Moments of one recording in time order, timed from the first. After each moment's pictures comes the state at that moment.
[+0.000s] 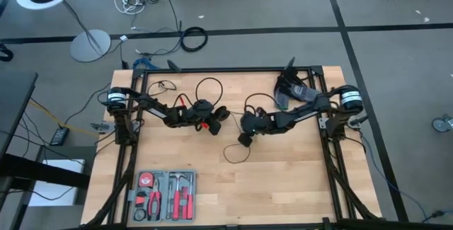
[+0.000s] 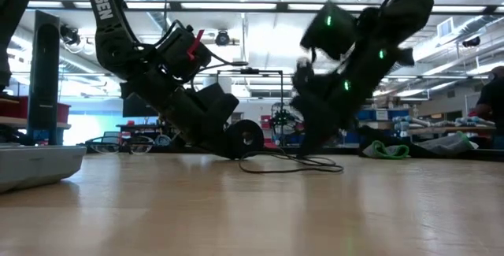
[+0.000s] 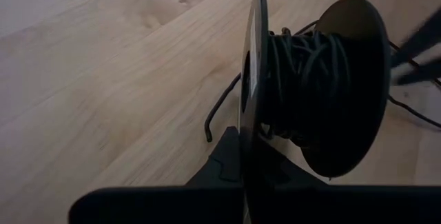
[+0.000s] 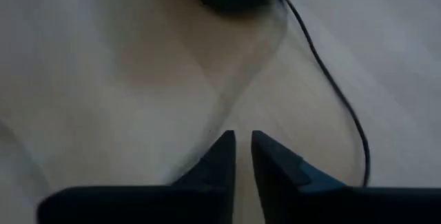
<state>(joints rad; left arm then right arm) 0.19 1.84 0.63 0.57 -0.20 -0.49 0.02 1.76 0.81 0.05 0.35 0.46</state>
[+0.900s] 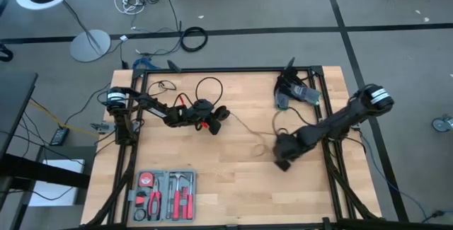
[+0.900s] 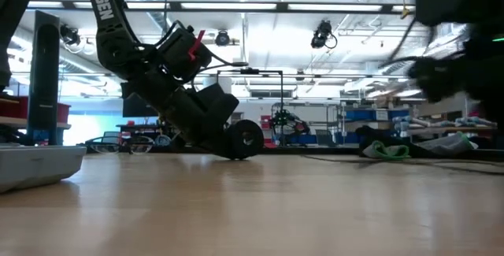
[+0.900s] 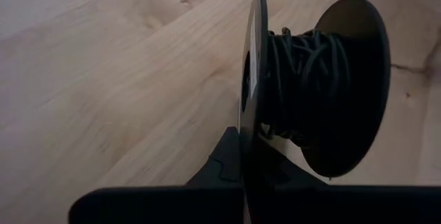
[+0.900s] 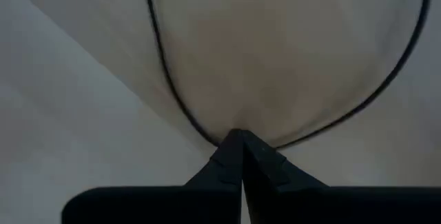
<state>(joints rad) 0.20 1.84 0.63 0.56 -0.20 -0.48 0.39 1.45 0.69 -0.73 -0.03 1.17</state>
